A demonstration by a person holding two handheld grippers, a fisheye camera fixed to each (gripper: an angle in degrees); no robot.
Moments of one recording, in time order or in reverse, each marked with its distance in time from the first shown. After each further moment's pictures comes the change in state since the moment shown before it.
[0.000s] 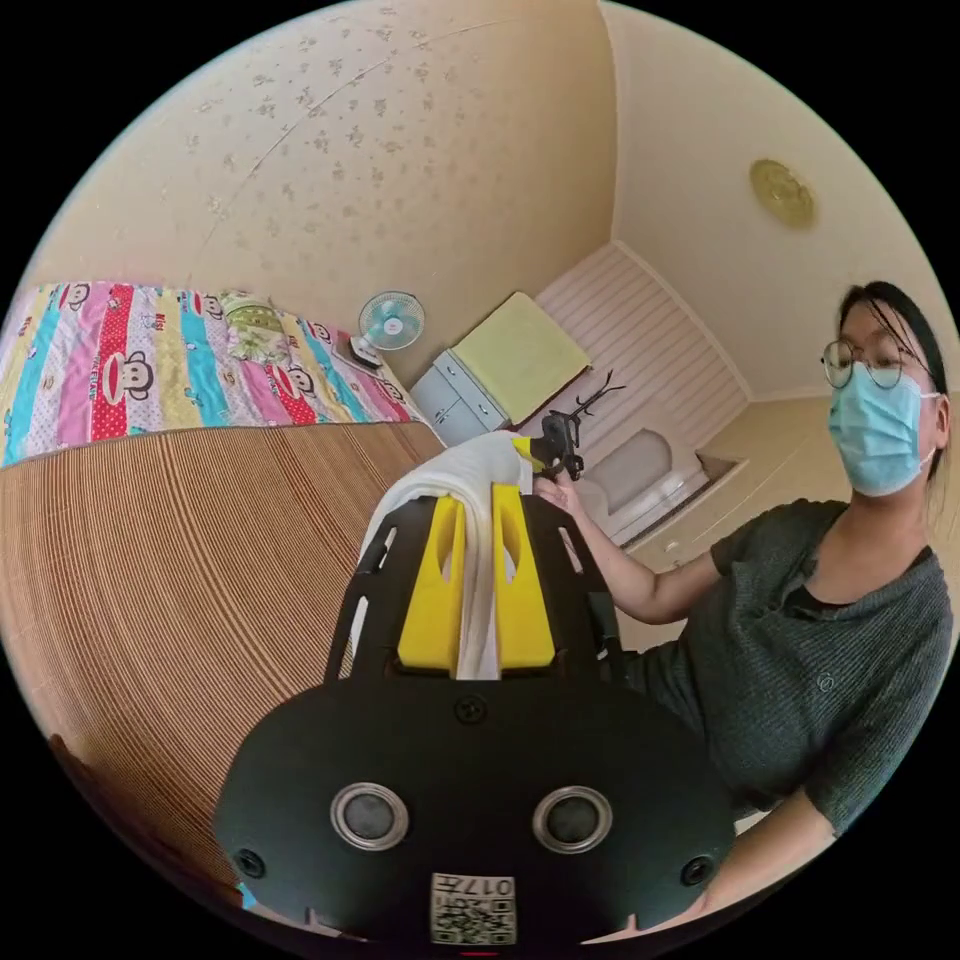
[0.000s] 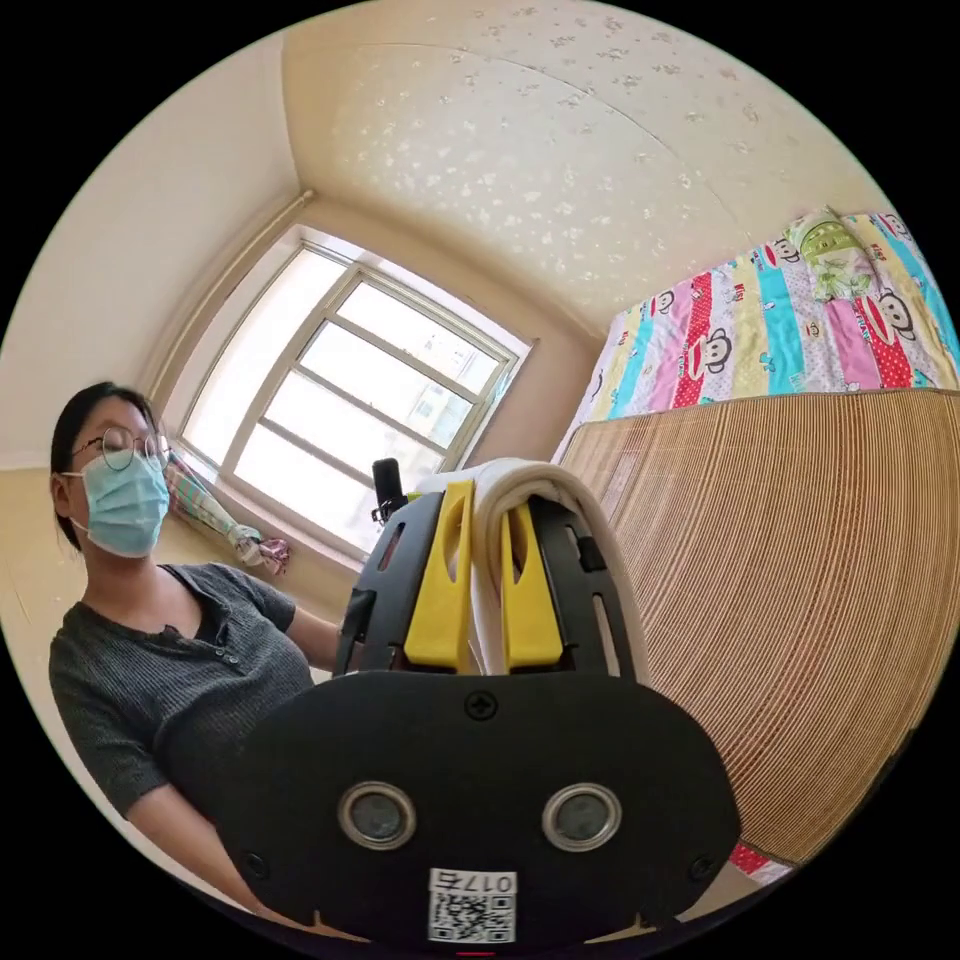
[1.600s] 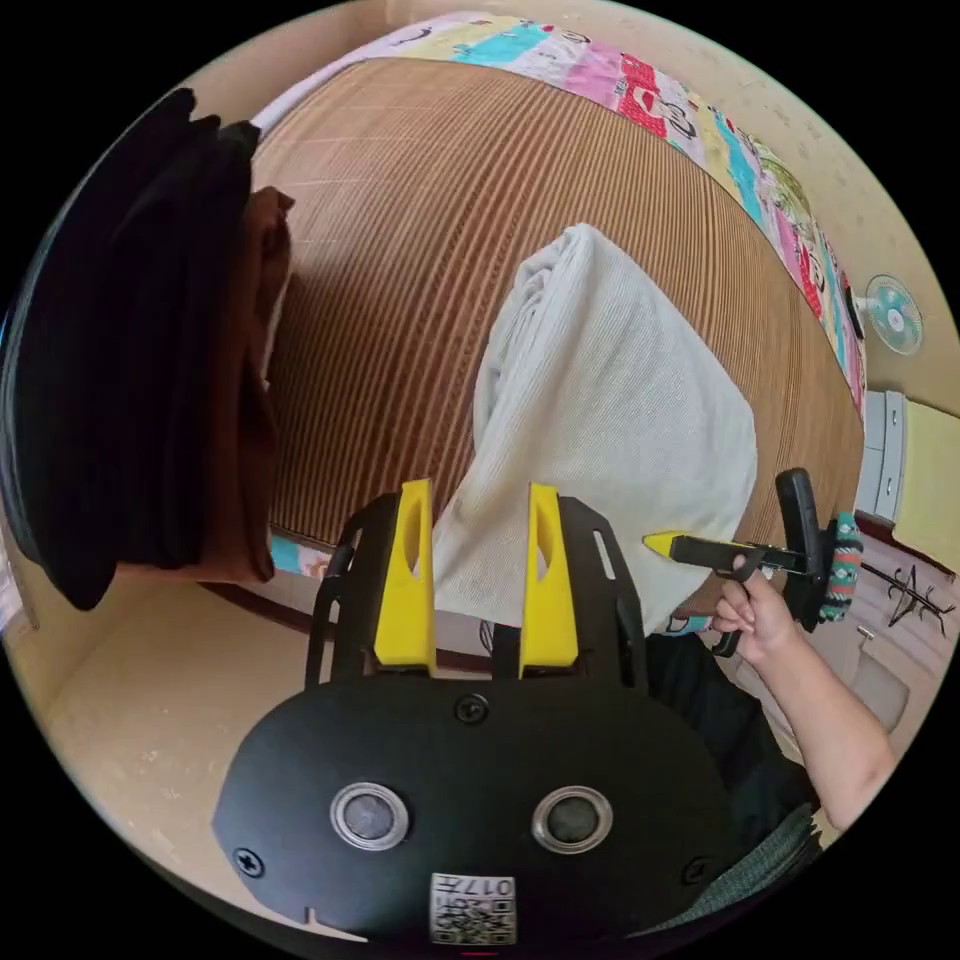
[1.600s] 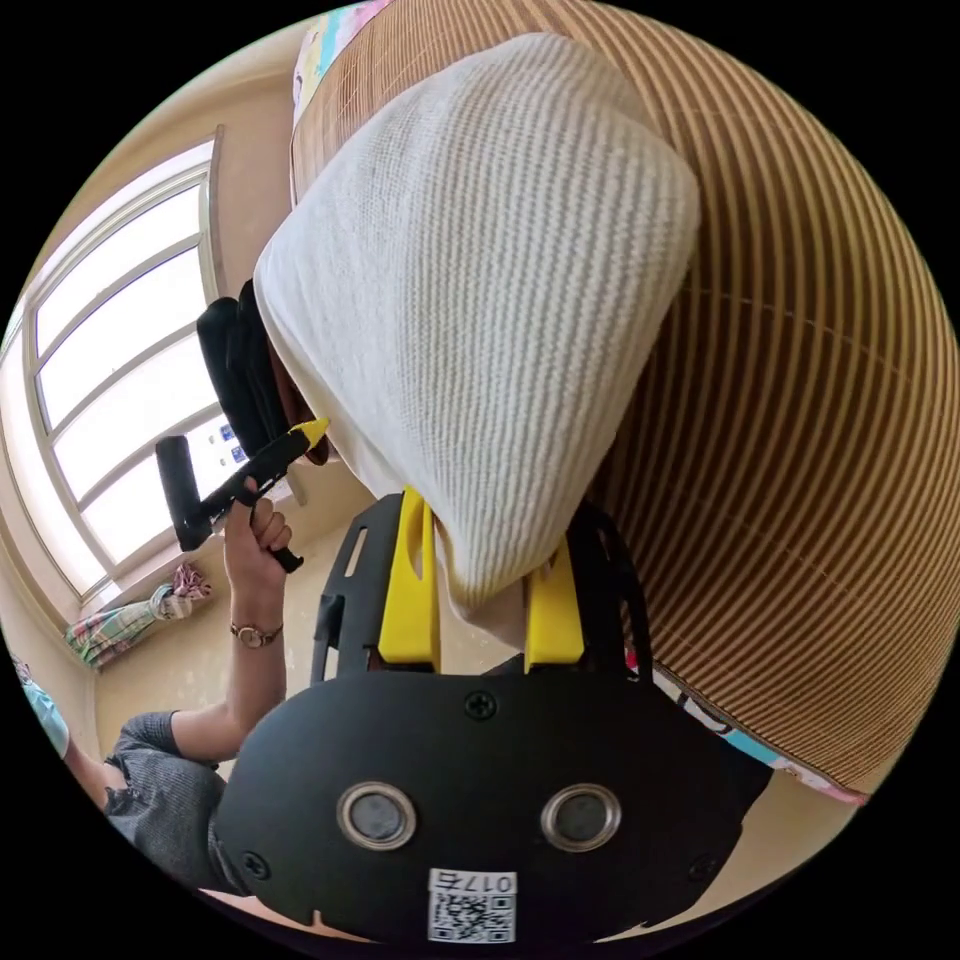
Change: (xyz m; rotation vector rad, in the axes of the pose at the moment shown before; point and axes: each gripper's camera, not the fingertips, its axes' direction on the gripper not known) left arm -0.215 0.150 -0.043 -0.131 -1.002 -0.850; right arm 0.313 0.106 0.311 -0.723 0.199 0.603
